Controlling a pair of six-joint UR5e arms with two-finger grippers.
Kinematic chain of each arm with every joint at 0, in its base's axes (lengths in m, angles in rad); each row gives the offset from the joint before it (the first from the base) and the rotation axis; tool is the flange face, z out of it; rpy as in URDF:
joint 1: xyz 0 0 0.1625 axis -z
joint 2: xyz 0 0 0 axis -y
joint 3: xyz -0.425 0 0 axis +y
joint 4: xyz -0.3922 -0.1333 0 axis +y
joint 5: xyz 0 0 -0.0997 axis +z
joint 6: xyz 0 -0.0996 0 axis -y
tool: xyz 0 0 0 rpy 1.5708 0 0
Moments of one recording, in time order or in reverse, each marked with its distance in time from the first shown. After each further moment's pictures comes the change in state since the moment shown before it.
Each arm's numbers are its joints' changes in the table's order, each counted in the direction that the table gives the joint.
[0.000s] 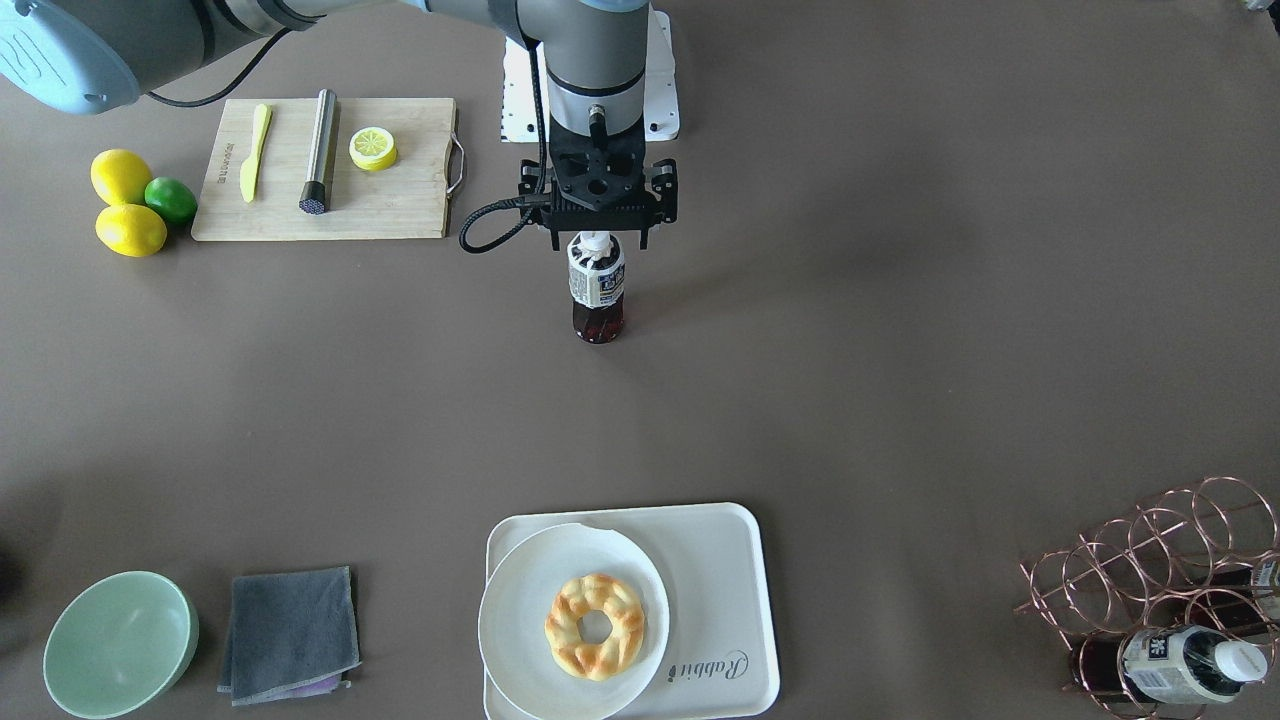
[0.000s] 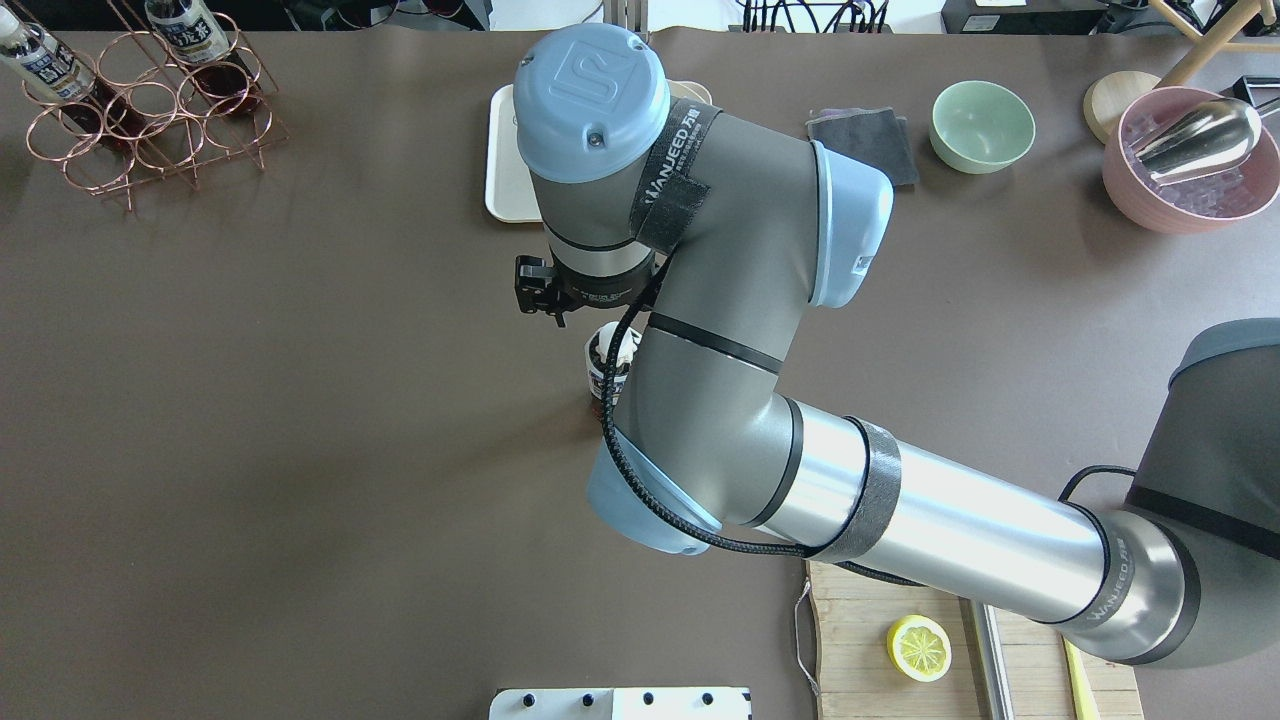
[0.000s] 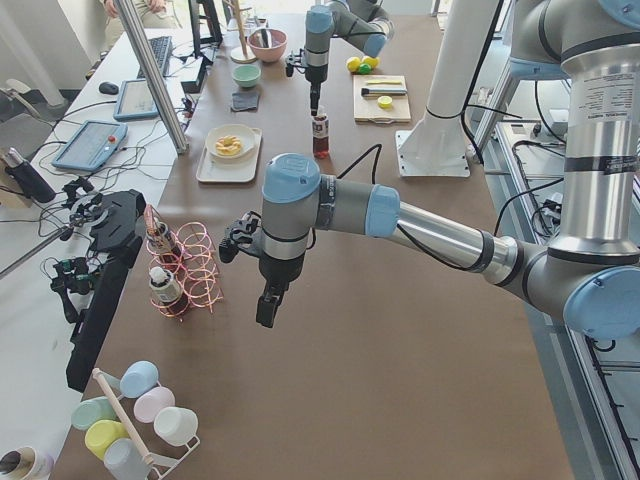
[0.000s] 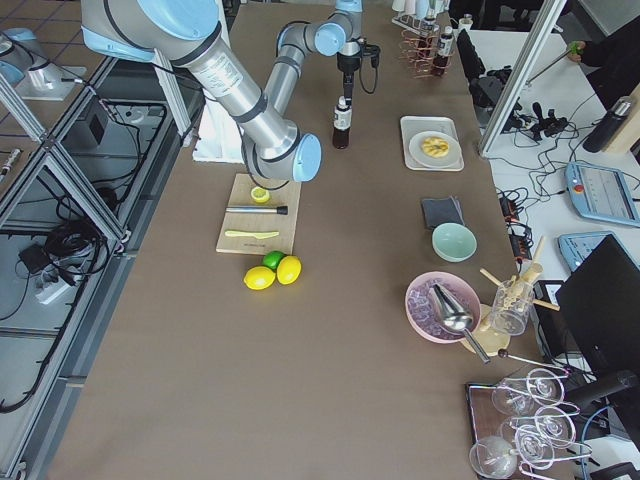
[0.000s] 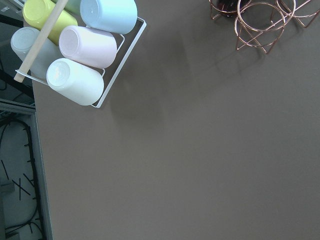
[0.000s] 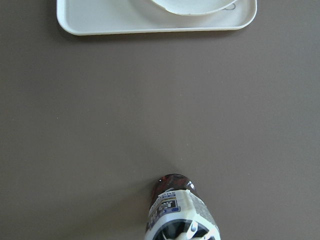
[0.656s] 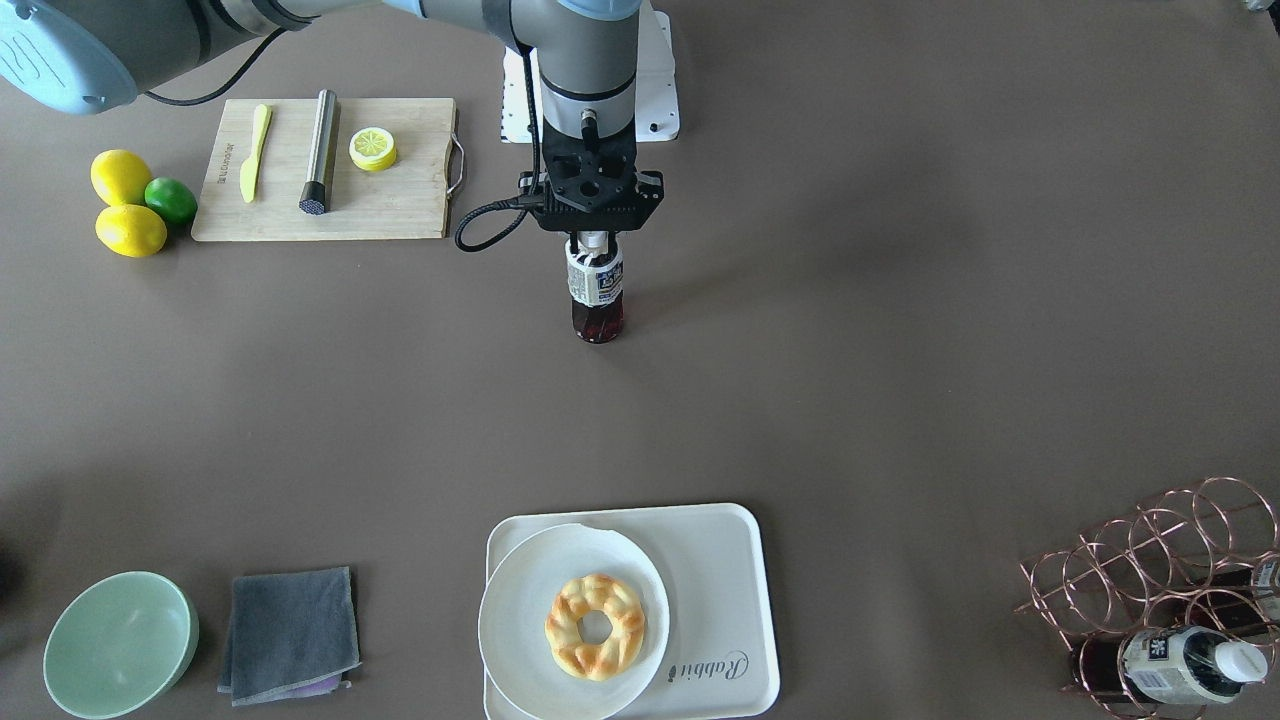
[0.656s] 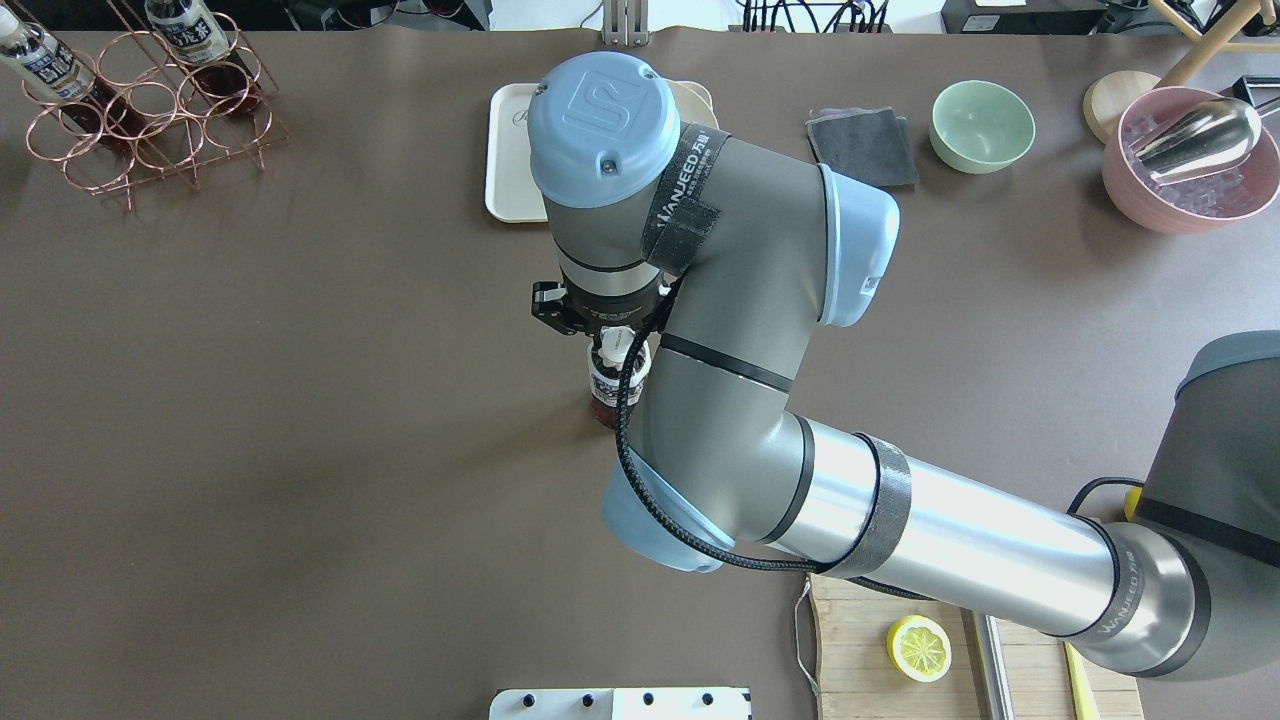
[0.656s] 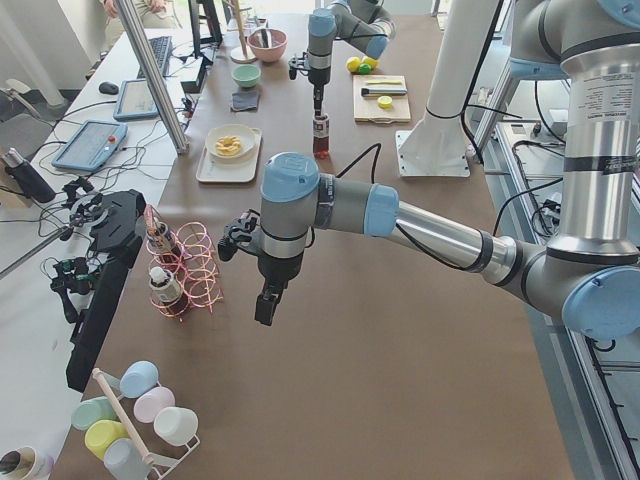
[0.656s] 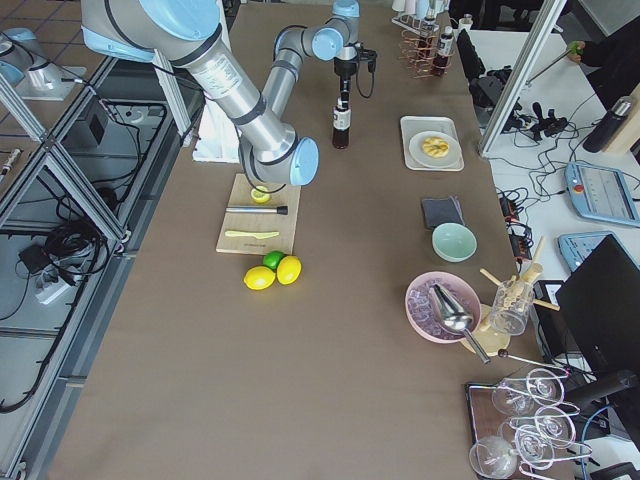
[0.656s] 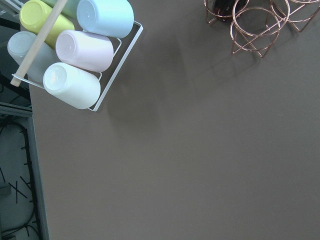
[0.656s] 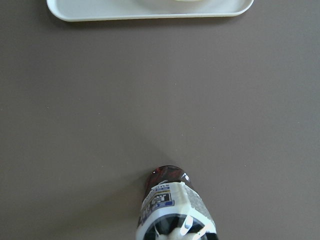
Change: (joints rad) left arm 0.000 -0.004 -0.001 0.000 0.011 0.000; right arm 0.014 -0.028 -0.017 -0.003 -0.002 0.006
